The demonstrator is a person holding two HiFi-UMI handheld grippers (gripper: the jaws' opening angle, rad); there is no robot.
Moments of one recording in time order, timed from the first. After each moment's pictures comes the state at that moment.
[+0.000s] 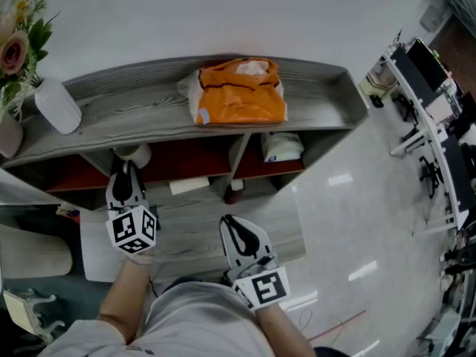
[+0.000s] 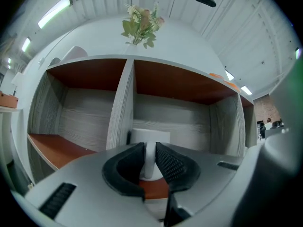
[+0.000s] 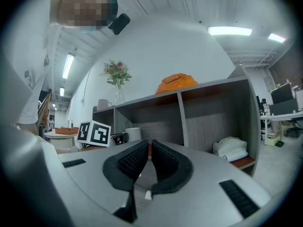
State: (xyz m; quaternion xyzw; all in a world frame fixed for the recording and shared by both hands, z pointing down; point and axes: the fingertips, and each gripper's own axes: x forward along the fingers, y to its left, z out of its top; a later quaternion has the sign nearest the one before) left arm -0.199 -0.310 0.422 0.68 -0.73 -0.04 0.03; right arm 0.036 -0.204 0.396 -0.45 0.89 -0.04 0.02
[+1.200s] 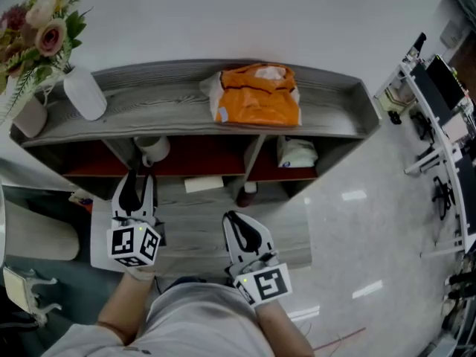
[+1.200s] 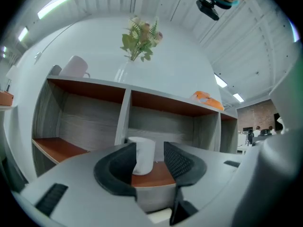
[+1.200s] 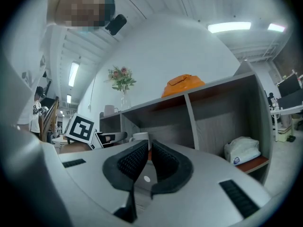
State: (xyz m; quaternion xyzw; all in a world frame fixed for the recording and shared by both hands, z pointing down) left arm -0.181 -0.253 0.389 0.72 -0.70 -0.05 0.05; right arm 0.022 -0.200 0.391 -0.41 0.91 -0.04 0.03
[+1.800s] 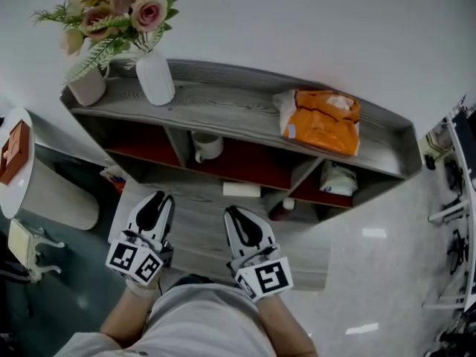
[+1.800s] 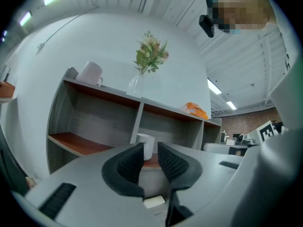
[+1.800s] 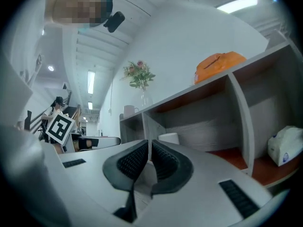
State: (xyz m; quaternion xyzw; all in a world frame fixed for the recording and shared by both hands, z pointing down) left arm -0.207 -0.165 0.389 0.75 -0.66 -0.07 0.08; right arm -0.069 -0.195 0.390 -0.27 0.96 -0.04 0.04
